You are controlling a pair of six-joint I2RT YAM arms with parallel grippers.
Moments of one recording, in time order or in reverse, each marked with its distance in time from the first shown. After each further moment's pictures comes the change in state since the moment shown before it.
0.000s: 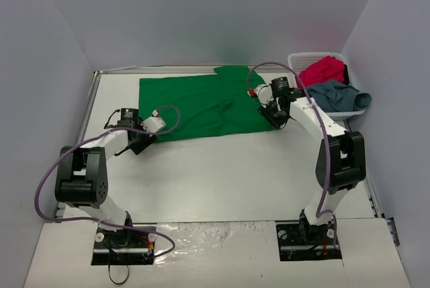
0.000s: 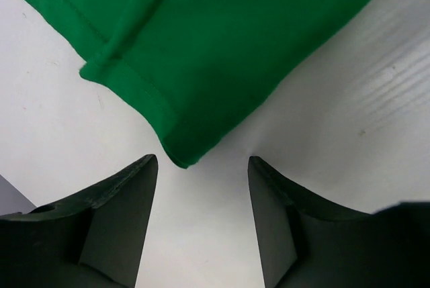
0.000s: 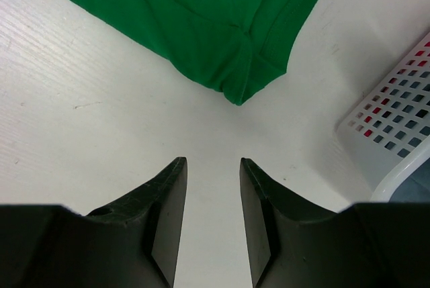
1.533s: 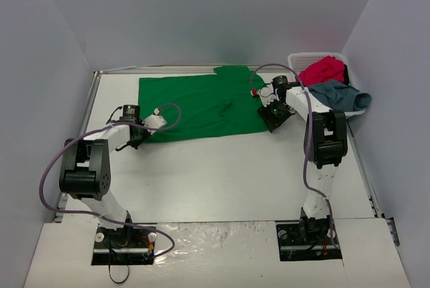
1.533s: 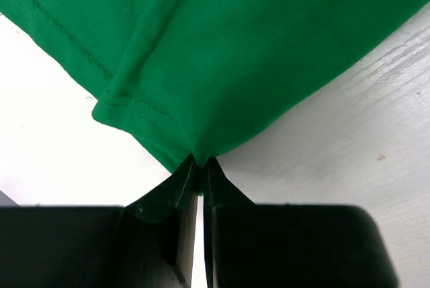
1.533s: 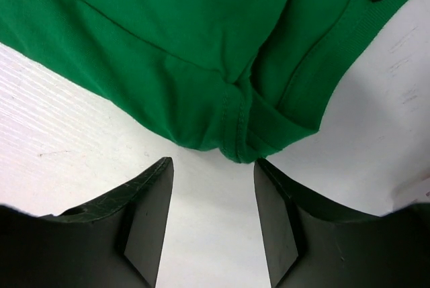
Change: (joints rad) left arm 0.001 0.092 0.082 -0.028 -0.004 0.010; right arm -0.100 0.344 0.245 -0.126 -0.138 -0.003
